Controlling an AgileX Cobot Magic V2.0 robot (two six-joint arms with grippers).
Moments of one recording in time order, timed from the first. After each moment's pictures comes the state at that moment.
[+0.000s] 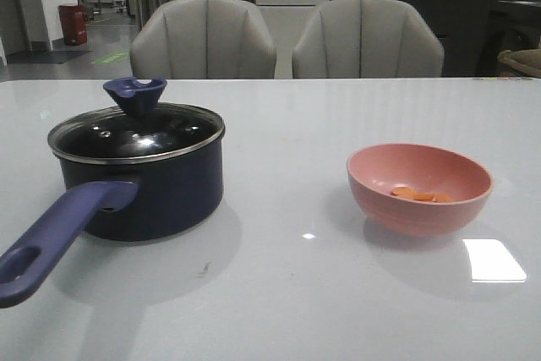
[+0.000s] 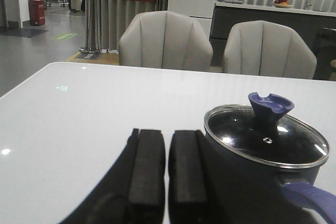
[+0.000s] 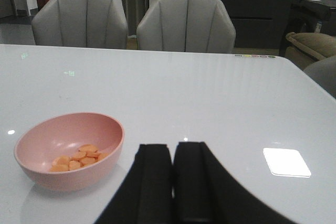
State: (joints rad) left arm -0.09 0.00 0.00 0.00 0.06 -0.12; right arm 0.06 -0.01 0.03 -0.01 0.08 0.05
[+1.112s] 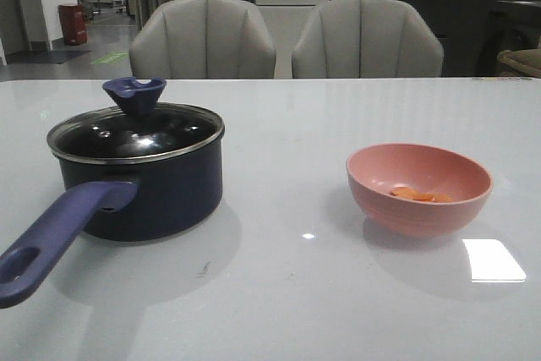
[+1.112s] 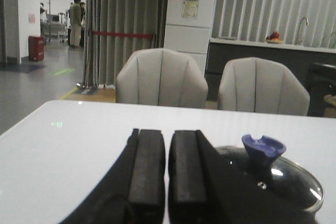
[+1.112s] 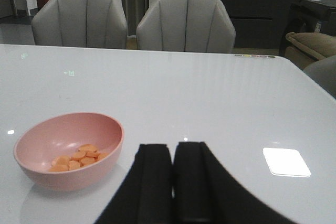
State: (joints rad) left arm -0.09 0.00 0.00 0.00 -0.09 -0.12; right arm 0.06 -0.01 0.03 -0.01 0.08 0.05
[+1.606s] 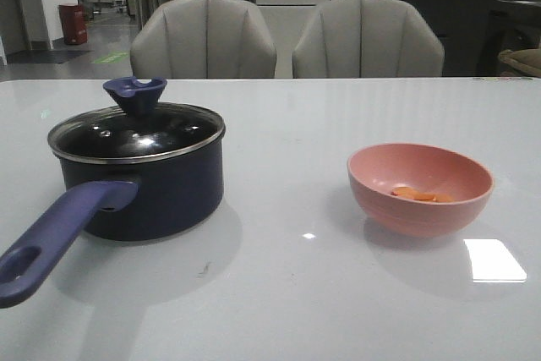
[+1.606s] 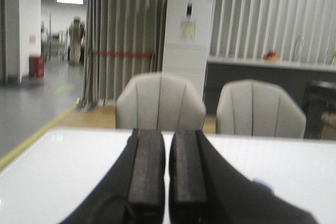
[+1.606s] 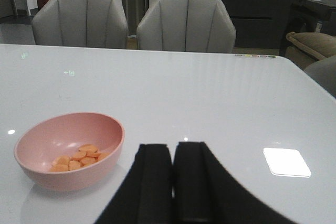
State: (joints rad) left arm -0.09 0.06 -0.29 0.01 0.17 -0.12; right arm 0.06 -0.01 0.03 -0.01 0.08 0.05
